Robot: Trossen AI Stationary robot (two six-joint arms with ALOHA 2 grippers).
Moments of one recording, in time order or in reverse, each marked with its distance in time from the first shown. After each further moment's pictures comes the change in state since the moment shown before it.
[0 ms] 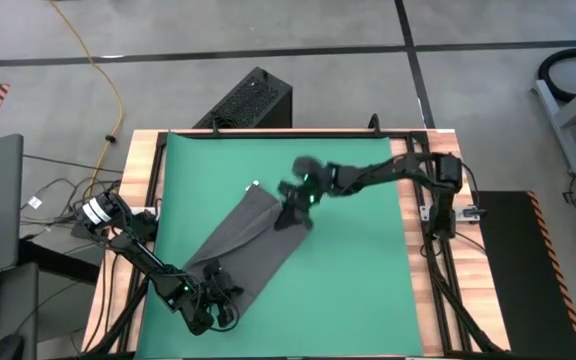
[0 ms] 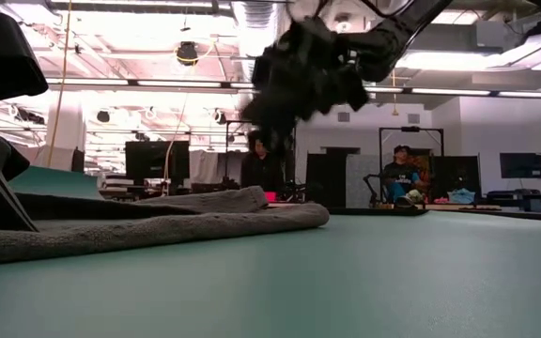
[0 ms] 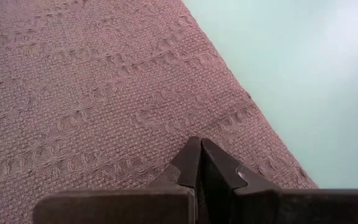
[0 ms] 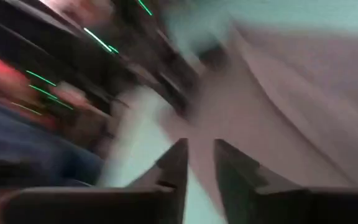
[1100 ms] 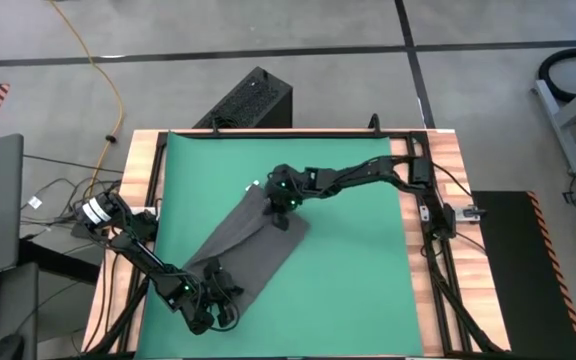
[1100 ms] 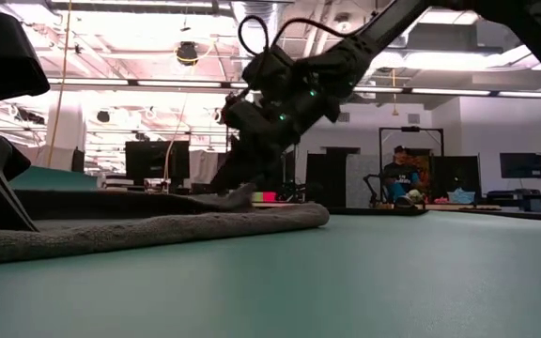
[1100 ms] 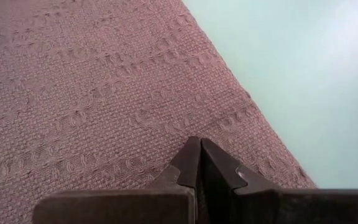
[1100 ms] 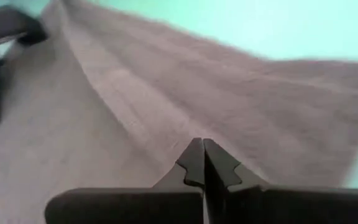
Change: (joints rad) left arm 0.002 -0.001 0.003 -0.002 0.017 0.006; right arm 0.008 0.222 0.235 -0.215 0.494 -0.238
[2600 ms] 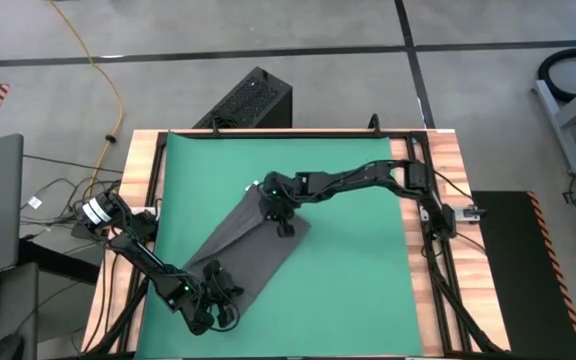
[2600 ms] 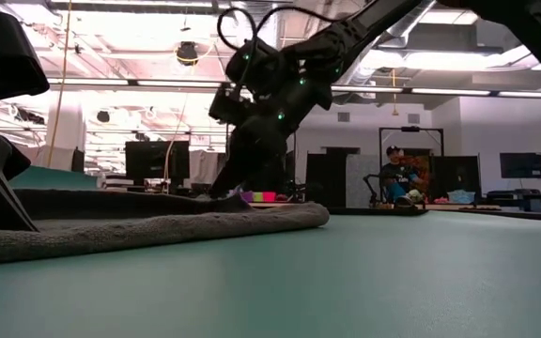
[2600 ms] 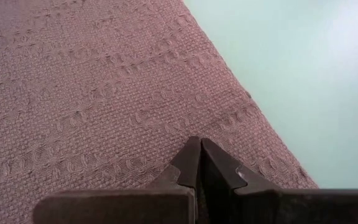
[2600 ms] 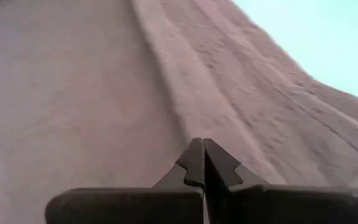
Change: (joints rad) left arm -0.001 0.001 0.000 -0.013 -0.007 -0.003; right arm 0.043 0.037 0.127 -0.215 0.055 -0.406
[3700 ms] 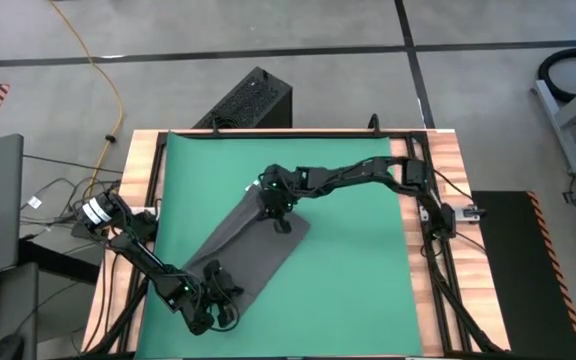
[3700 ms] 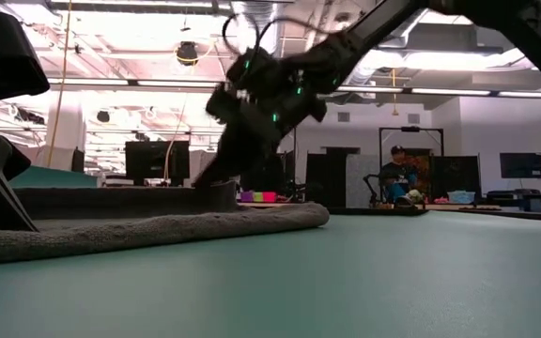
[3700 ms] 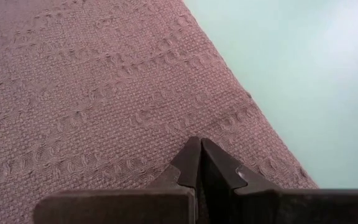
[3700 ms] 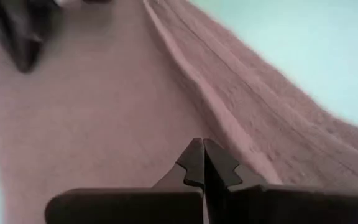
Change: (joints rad) left arm 0.003 0.000 -0.001 0.004 -0.002 0.004; right arm -0.030 0.034 0.002 0.115 -0.187 0.061
